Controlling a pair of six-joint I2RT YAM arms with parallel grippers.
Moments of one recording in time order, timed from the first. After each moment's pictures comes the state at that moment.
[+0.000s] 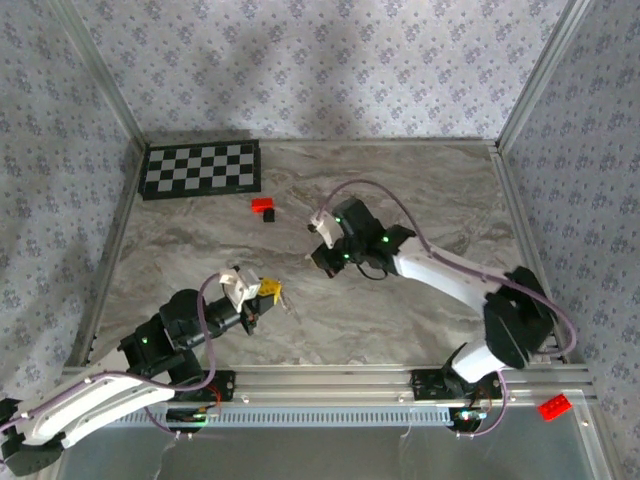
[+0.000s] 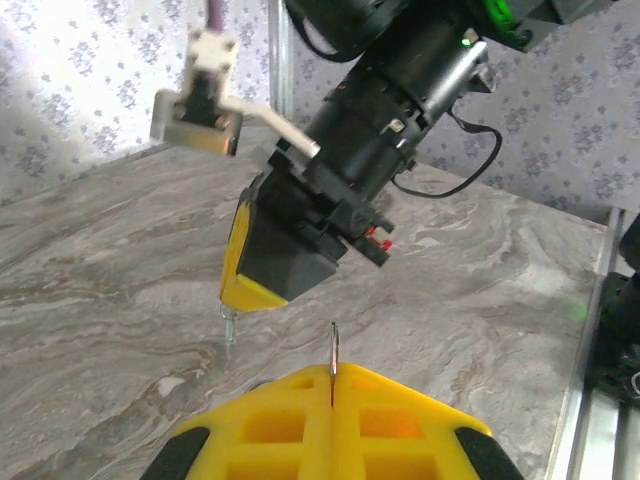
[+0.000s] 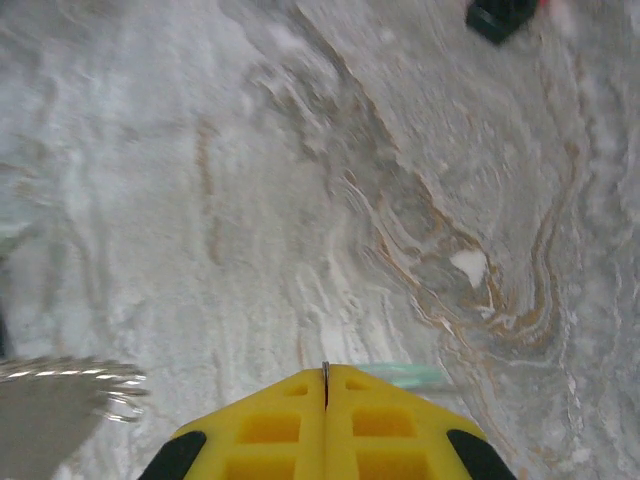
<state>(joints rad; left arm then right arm) -1.03 0.40 0.44 -0.20 -0.03 -0.10 0.77 1.46 1.05 -0.35 -0.31 0.02</state>
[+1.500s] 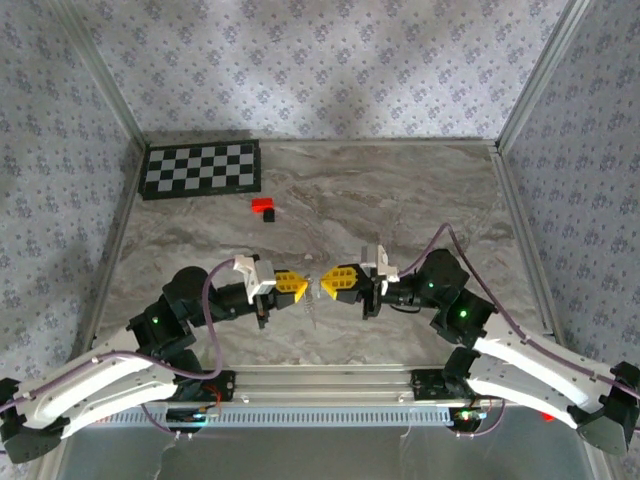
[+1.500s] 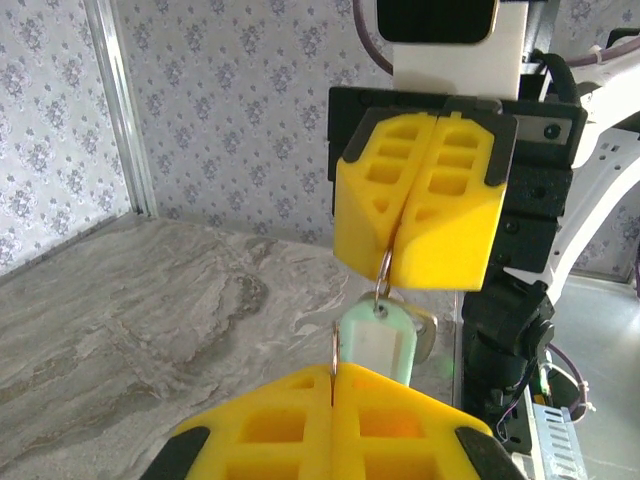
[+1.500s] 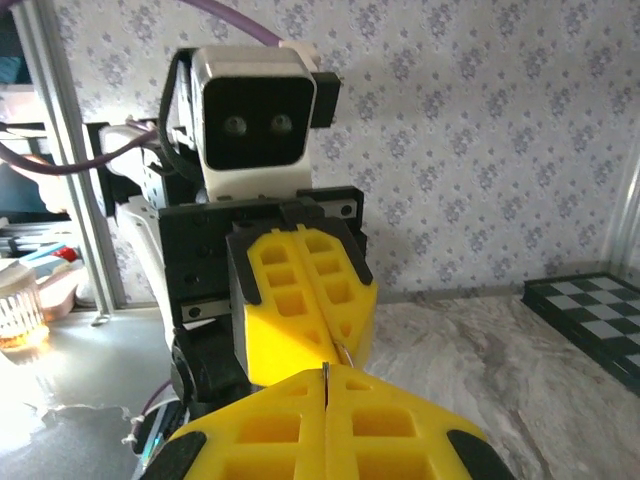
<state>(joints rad) -1.03 0.62 0.62 -0.01 0.27 -0.04 0.94 0.77 0.63 0.25 -0.53 0.03</state>
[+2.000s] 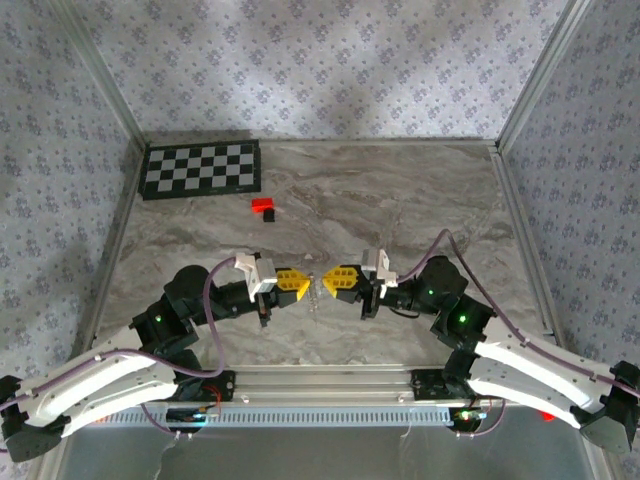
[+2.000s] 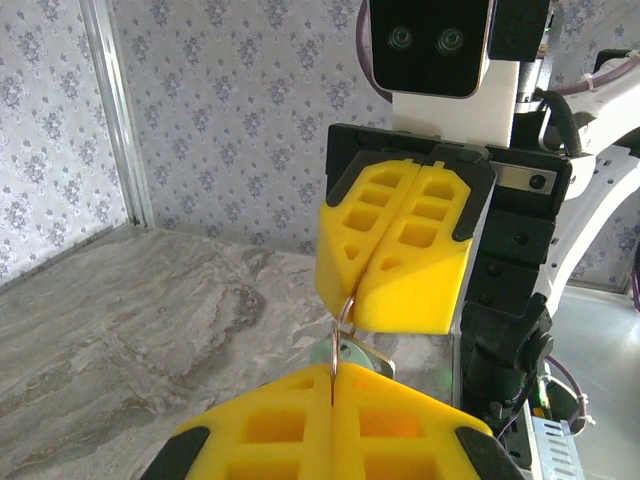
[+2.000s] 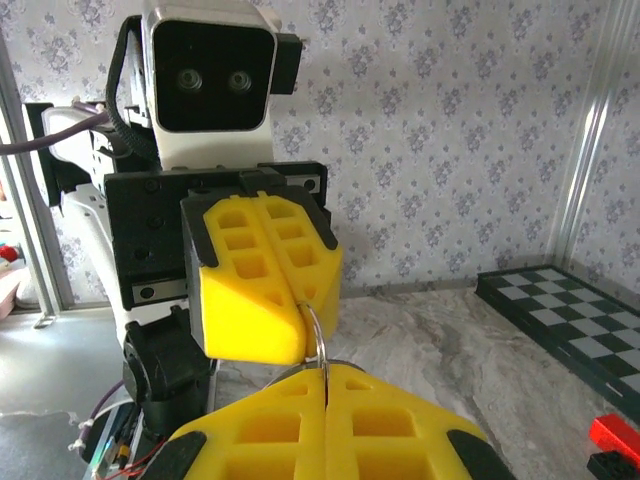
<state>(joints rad) -1.03 0.64 0.63 0.02 0.28 -0.05 0.96 0.75 0.58 0.29 -0.42 0.00</state>
